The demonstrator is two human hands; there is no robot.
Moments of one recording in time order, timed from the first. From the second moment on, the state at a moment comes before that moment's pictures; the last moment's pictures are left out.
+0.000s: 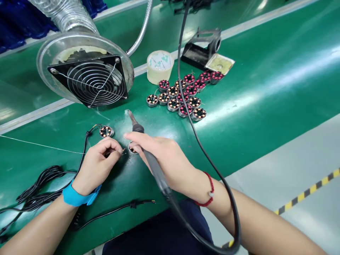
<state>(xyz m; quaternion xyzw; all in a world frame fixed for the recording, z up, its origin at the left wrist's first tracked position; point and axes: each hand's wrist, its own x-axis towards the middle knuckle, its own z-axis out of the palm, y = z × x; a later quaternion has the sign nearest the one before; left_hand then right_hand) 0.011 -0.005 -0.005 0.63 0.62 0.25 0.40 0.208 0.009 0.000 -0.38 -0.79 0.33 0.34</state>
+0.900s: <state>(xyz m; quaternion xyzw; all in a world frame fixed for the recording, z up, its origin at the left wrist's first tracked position) 0.004 -0.009 -0.005 0.60 0.60 0.30 0.43 0.179 0.016 -0.031 -0.33 -0.83 0.28 0.35</state>
